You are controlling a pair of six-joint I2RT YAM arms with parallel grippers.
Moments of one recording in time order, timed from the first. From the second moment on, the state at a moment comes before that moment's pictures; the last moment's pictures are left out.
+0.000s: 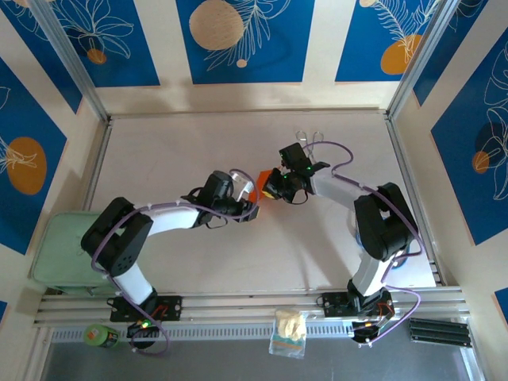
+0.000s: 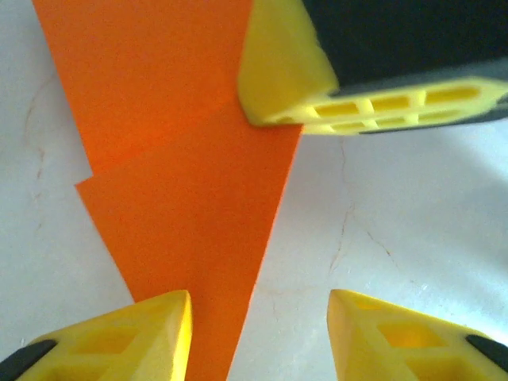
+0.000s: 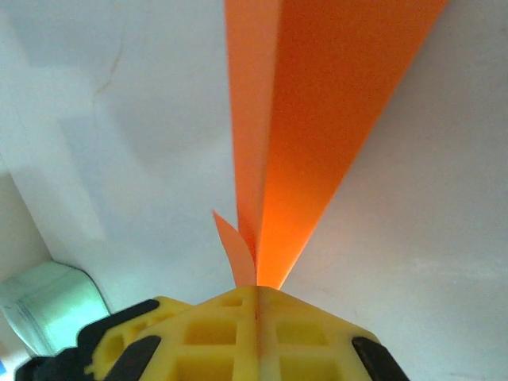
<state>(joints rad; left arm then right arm) -0.68 1.67 0.82 0.12 0.36 -0.20 0.49 1.73 1.12 -0.39 -0.38 1.03</state>
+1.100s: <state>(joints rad) -0.73 1.77 0.81 0.25 0.24 0.08 0.50 1.74 1.11 -0.45 -0.40 1.15</state>
